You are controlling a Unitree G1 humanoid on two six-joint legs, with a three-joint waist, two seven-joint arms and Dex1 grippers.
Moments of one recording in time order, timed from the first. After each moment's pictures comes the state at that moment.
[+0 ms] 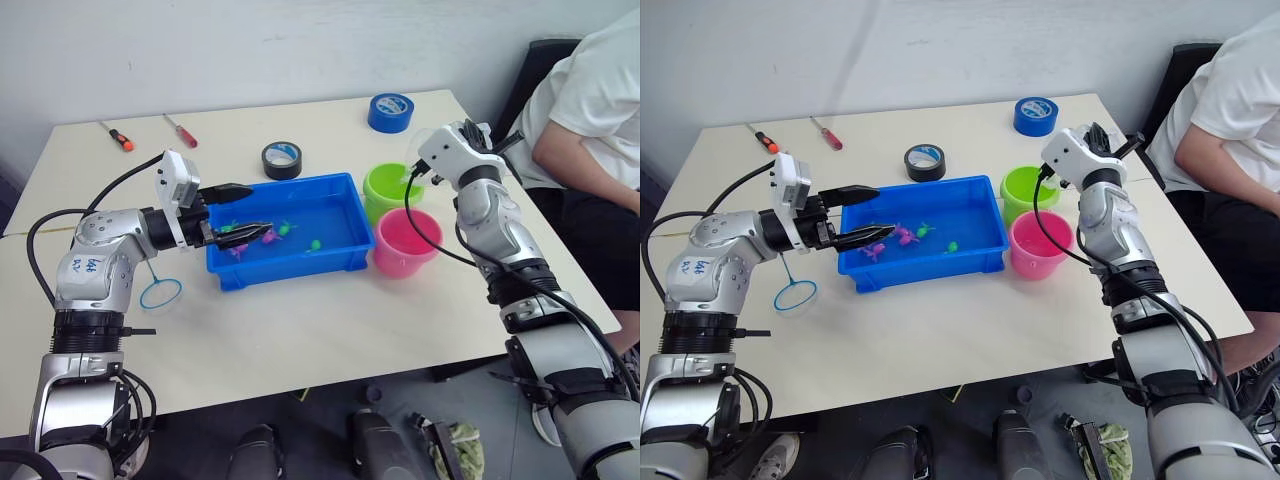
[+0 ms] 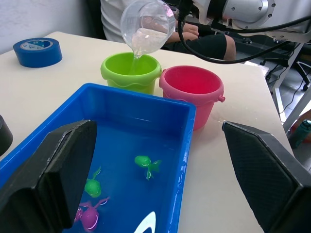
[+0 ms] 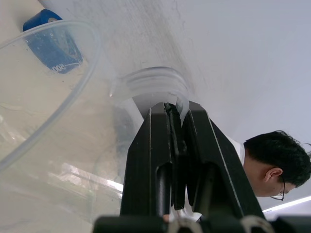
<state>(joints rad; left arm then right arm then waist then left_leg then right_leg) -0.67 0.66 0.11 0.20 -0.44 0.39 -1.05 -1.00 -0.48 0.23 0.70 -0.53 0.12 -0.16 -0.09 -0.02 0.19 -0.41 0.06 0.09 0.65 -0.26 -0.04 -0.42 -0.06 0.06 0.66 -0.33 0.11</state>
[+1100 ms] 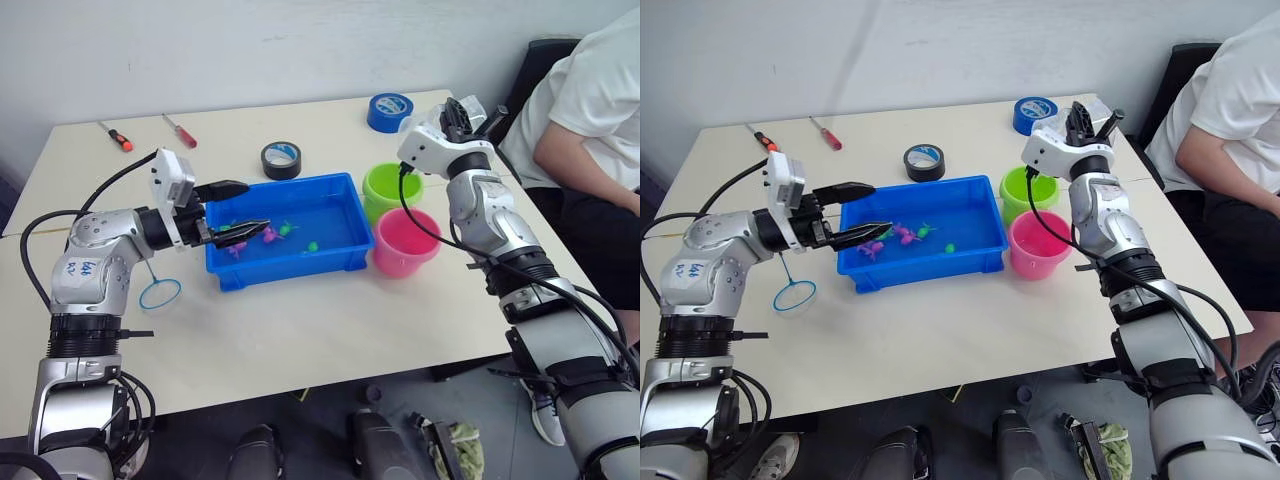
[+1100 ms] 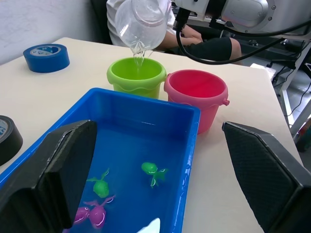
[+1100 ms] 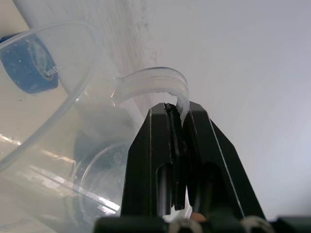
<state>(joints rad) -0.65 0.66 0.14 0.17 -0.45 0.39 -1.03 -1.08 -0.50 0.34 0.75 -0.71 0.04 -0.22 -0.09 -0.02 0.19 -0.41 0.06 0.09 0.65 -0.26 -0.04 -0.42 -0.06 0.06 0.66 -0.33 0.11</state>
